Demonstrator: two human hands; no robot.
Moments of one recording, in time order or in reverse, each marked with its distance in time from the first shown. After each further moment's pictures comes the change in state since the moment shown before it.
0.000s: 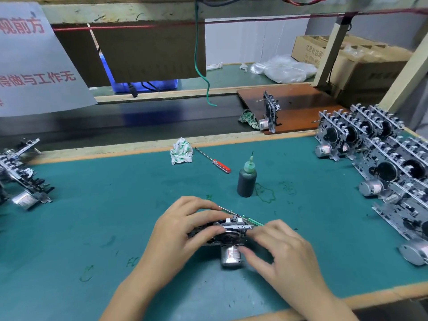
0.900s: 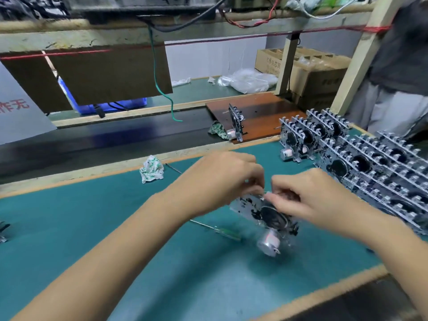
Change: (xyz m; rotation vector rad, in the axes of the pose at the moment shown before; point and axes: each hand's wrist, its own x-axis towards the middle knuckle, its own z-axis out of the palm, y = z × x) left_hand 0.131 0.084 0.008 0.360 -0.406 0.490; right_hand 0.068 0.042 -0.120 -0.054 -0.255 -0.067
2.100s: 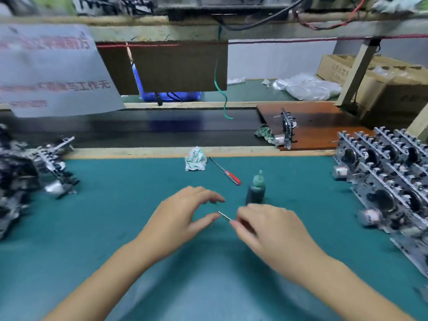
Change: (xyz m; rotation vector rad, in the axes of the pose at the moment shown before) left_hand -0.130 -0.023 0.047 -0.206 0.211 -0.634; right_hand 0.030 -0.065 0.077 -0.039 -0.146 -0.103
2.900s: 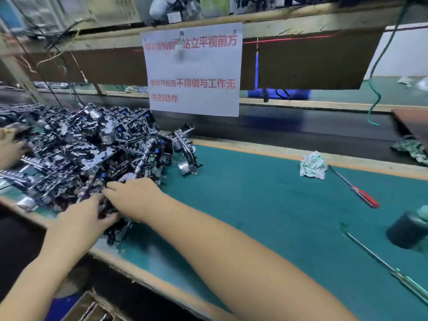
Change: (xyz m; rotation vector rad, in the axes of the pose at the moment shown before) left_hand -0.227 -0.153 -0.169 0.584 0.206 -1.152; right_hand 0.186 -0.337 0.107 -0.124 0.003 -0.974
